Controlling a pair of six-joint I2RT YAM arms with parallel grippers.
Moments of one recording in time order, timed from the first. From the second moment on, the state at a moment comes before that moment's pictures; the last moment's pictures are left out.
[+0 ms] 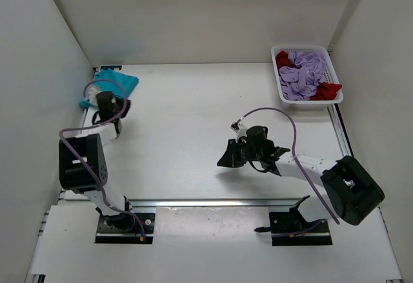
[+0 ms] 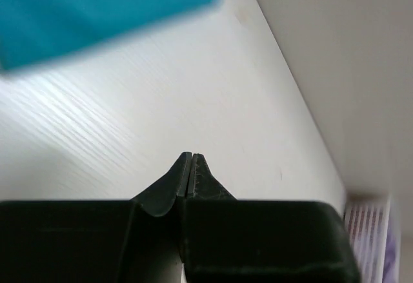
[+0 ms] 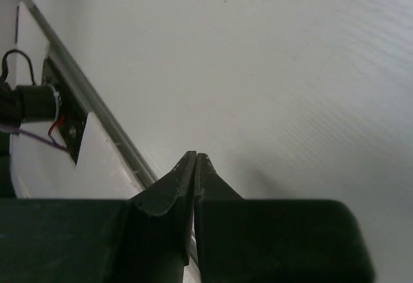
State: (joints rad) left arm 0.20 1.66 0.85 0.39 0.00 -0.93; right arm 0.64 1.37 0.51 0.26 -0.55 0.59
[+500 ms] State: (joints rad) left arm -0.79 1.22 0.53 0.42 0.12 -0.69; right arm 0.07 1.35 1.02 -0.09 -0.20 0.46
